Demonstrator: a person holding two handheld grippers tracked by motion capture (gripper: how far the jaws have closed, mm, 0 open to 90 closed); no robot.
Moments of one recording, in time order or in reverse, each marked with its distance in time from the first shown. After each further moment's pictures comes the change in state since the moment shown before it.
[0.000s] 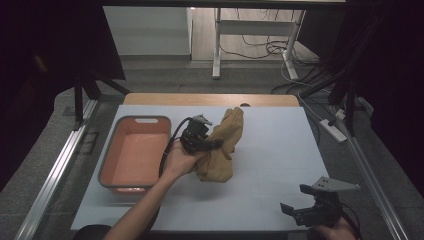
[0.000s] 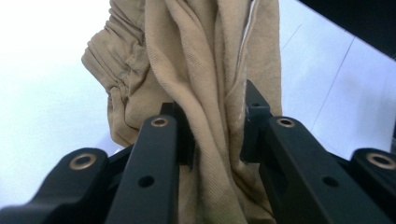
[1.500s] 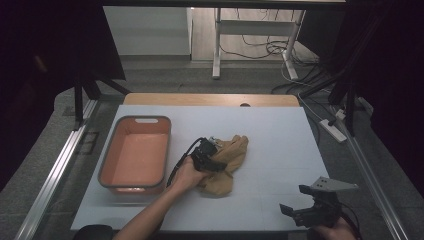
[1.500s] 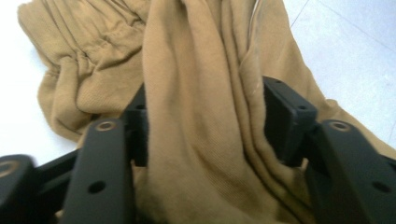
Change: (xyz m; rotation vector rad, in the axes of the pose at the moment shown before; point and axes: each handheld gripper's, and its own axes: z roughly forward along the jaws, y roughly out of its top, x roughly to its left) left arm 0.007 -0.045 0.080 0.181 0.025 0.072; right arm 0.001 0.000 0.001 0.016 0.005 -0.014
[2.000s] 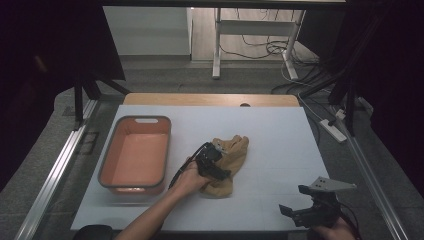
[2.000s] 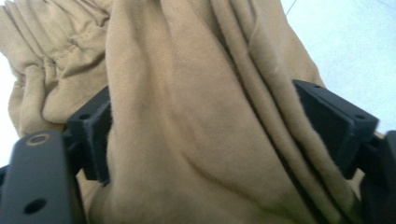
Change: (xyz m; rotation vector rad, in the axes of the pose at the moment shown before) left arm -0.017 0.000 0.011 0.033 0.083 0.102; right arm 0.001 0.000 0.001 0.013 -0.002 -0.010
